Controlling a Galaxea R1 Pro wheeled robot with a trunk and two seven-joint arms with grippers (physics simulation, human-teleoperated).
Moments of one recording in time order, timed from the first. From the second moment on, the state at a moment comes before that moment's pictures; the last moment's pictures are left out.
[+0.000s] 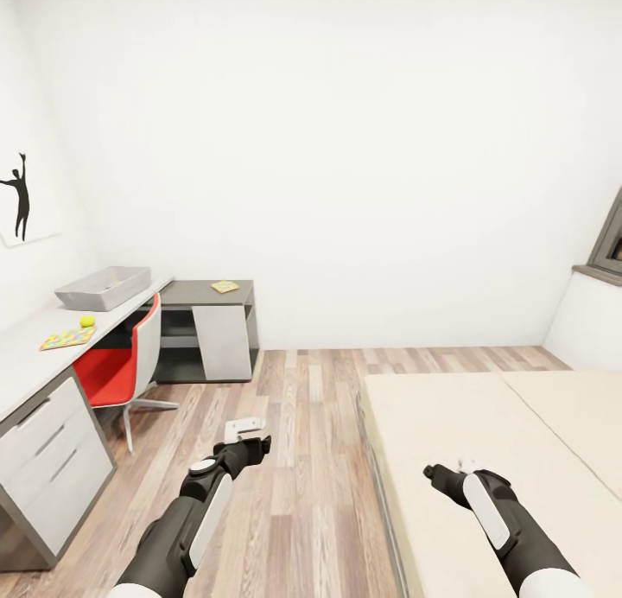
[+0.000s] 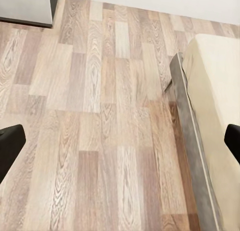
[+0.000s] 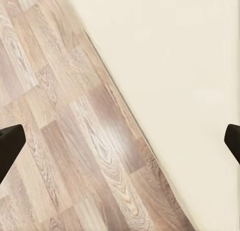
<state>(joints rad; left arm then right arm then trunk) -0.42 -0.11 -0.09 -1.02 0.18 0.42 0.11 -0.48 -0.11 -0.07 -0.80 -0.56 0.55 -0.28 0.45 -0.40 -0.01</state>
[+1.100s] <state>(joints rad) -0.42 -0.11 -0.09 -1.02 0.18 0.42 0.11 -0.48 -0.12 -0.07 -0.80 -0.56 0.55 -0.28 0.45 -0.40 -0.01</state>
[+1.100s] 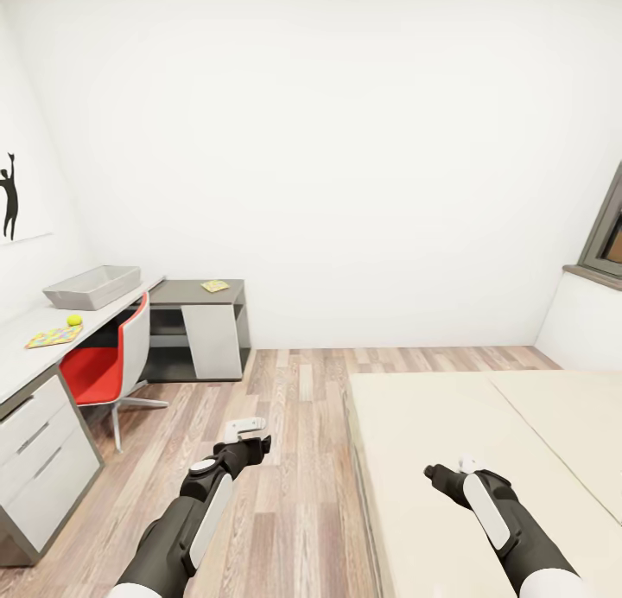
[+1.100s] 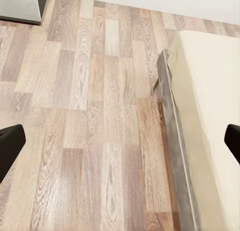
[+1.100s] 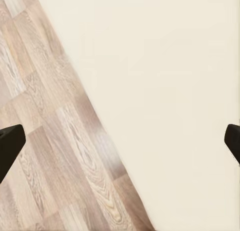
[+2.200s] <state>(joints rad) -0.42 -0.12 -0.09 -1.02 0.18 0.42 0.11 -0.48 -0.12 -0.07 -0.80 -0.56 0.55 -0.28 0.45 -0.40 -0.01</state>
